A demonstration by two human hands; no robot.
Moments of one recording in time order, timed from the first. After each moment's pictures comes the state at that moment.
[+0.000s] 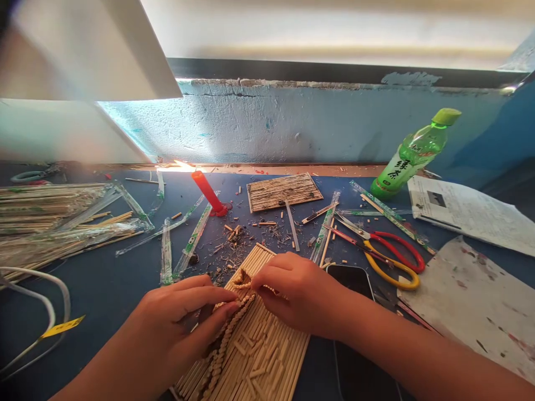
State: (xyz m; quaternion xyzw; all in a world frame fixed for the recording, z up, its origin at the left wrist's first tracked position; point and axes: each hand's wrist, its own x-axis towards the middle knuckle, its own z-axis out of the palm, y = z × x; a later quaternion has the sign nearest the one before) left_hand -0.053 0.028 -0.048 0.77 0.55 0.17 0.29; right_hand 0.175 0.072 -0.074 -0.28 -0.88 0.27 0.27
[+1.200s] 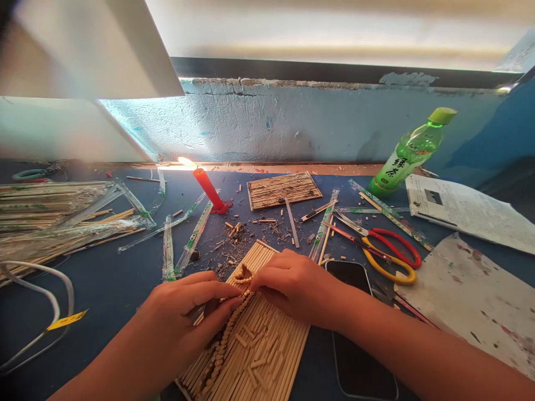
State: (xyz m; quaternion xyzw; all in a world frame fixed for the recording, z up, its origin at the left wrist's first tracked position) left_hand -0.052 0.026 -0.053 0.77 0.55 0.15 0.30; right_hand 0.177 0.075 -0.082 -0.23 -0.90 0.27 0.27
